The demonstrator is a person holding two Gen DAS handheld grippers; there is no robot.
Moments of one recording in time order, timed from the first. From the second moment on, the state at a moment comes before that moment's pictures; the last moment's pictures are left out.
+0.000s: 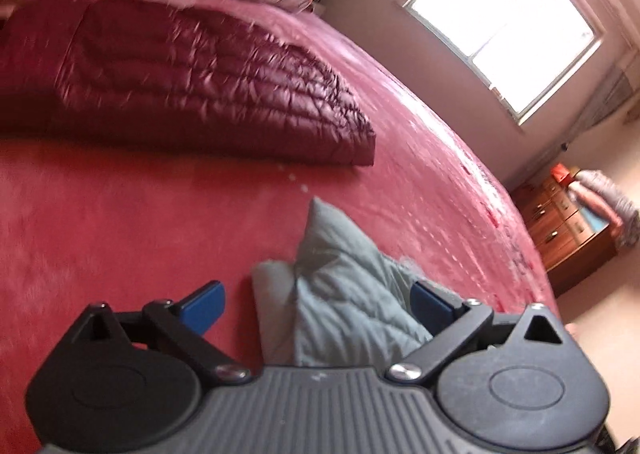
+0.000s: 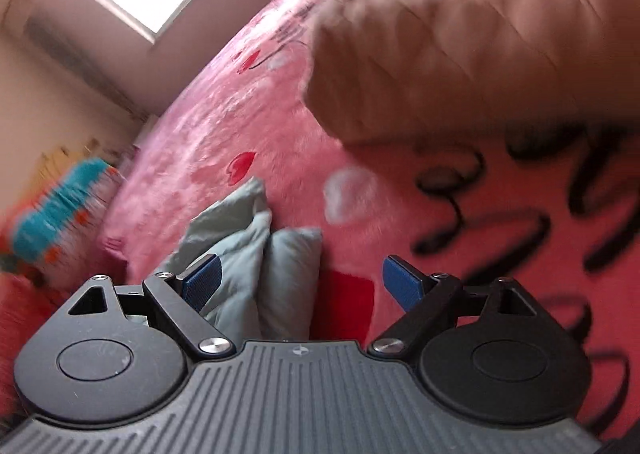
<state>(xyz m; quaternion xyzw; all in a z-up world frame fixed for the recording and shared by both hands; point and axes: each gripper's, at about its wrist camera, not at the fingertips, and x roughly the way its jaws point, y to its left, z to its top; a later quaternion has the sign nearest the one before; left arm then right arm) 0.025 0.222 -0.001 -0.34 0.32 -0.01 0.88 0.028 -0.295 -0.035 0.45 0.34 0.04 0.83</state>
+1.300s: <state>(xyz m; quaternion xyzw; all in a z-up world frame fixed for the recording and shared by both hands) 0.061 0.183 -0.051 -0.39 0.37 -0.17 0.82 0.098 -0.218 -0.059 0.47 0.36 0.23 0.77</state>
